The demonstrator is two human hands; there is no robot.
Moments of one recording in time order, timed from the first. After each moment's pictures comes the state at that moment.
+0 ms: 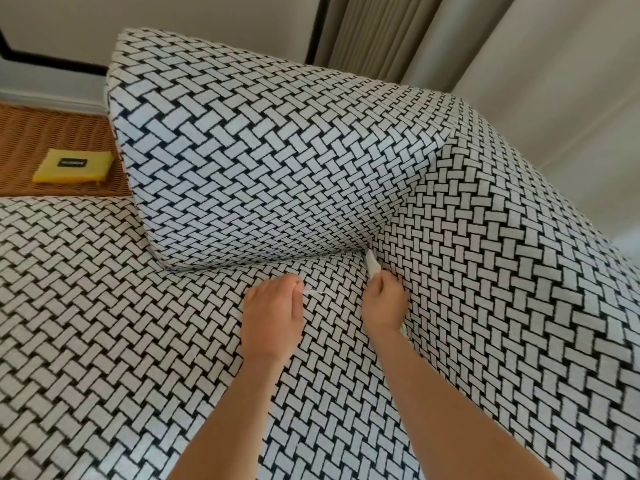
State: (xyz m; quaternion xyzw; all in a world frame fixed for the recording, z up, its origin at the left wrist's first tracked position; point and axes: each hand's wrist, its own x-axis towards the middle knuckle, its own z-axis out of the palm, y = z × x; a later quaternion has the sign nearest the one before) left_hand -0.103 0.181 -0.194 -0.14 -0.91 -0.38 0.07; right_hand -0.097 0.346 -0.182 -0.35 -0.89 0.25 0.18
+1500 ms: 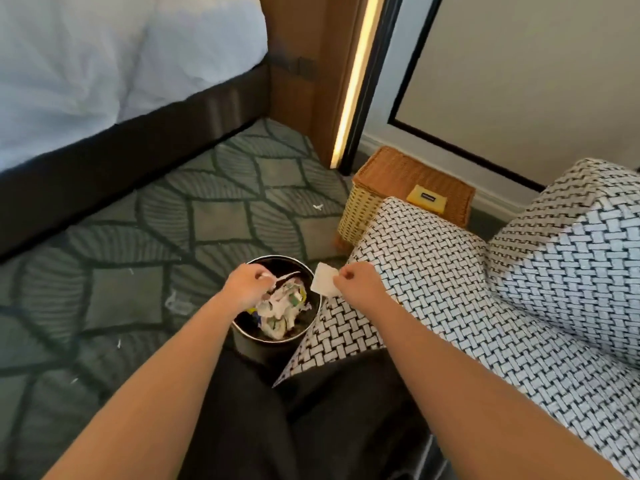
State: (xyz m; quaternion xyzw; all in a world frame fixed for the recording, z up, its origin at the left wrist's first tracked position) left_hand 0.068 -0.304 -0.158 0.35 -0.78 -0.52 -0.05; right_hand -0.026 -0.131 -0.123 0.17 -0.92 0.28 -0.21
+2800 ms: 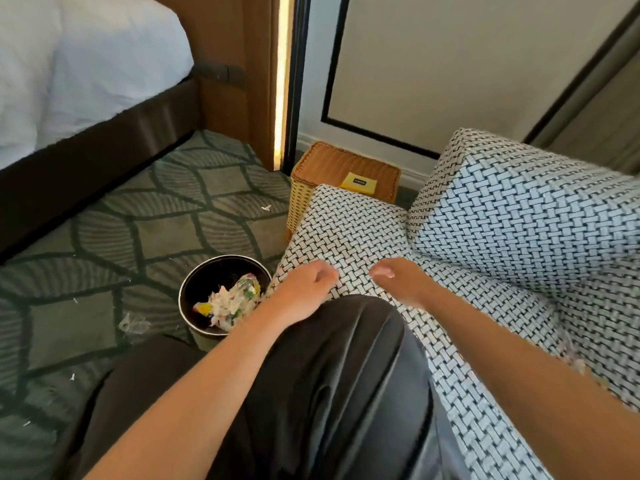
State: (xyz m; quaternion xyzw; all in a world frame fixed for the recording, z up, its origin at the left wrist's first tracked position) left_hand 0.071 -0.130 -0.070 0.06 -0.87 -0.48 -0.08; right_hand -0.014 0.051 -0.064 0.19 -0.93 0.22 -0.20
